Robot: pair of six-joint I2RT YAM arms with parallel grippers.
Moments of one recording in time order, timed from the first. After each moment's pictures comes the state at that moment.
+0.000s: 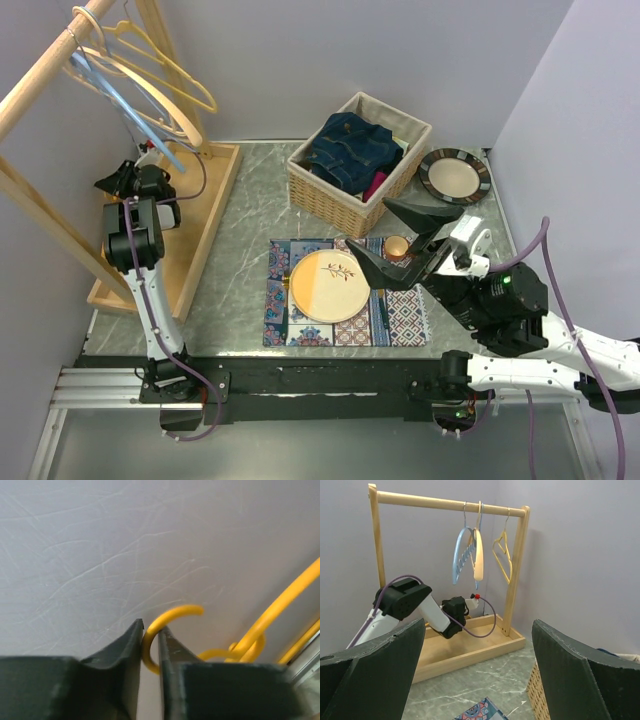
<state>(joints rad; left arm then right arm) 0.21 2.32 1.36 1.11 -0.93 1.13 1.30 0.71 0.99 0.20 0.36 -0.29</state>
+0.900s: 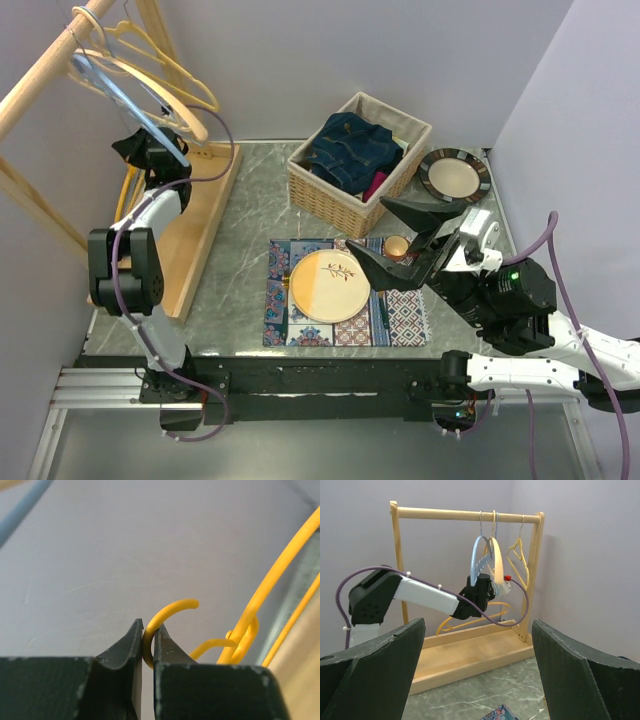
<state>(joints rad) 0.02 1.79 1.30 0.53 -0.84 0.98 1.30 0.73 1.05 0.16 0.31 -0.22</state>
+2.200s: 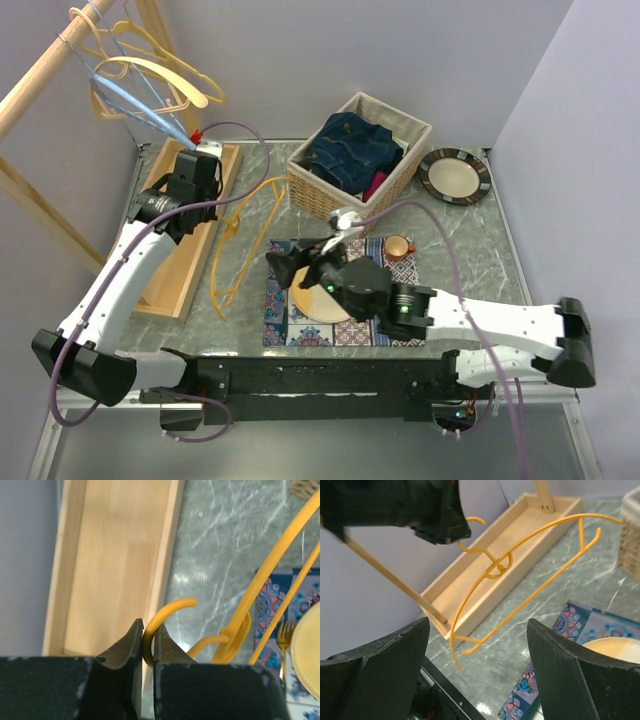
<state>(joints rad) -0.37 1.28 1.42 -0.88 -0.44 -0.08 1.30 1.16 0.99 0.16 0.60 0.48</state>
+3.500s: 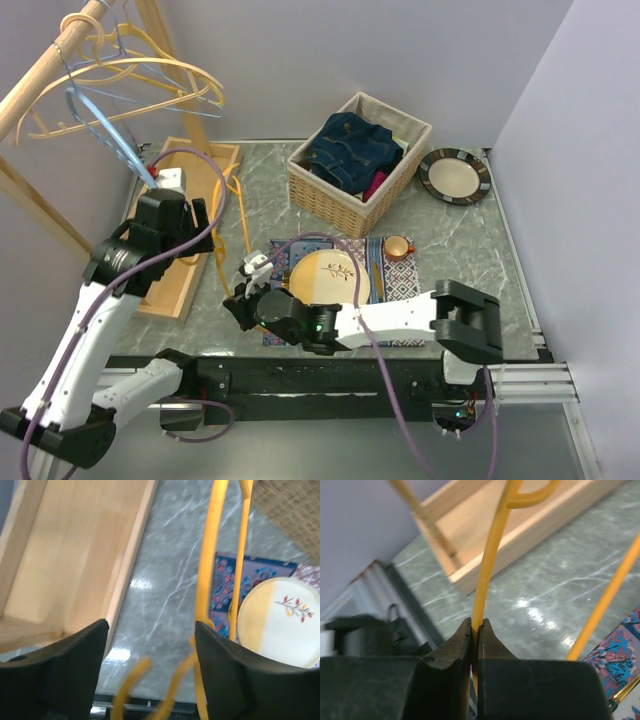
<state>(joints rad) -0.37 0.96 1.27 -1.02 -0.35 -0.37 1.39 1.72 1.07 0.41 0.44 0.46</state>
